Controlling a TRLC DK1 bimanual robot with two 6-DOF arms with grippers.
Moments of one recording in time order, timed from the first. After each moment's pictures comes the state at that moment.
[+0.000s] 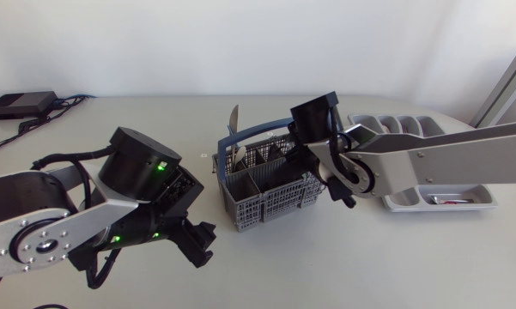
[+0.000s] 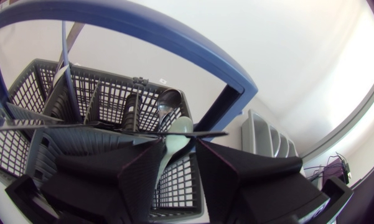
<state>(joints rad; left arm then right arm) -0.74 1.26 0.70 -0.37 -0.14 0.13 0.62 1.70 0.93 0.08 0.53 -0.13</state>
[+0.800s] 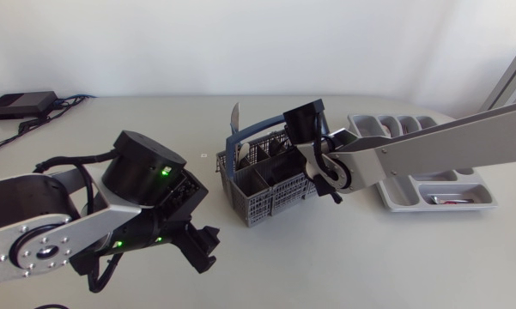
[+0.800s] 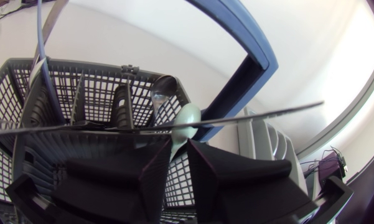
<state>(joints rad) -0.77 1.26 0.70 -0.37 -0.14 0.13 0.58 1.84 0.99 0.17 0.60 -0.13</state>
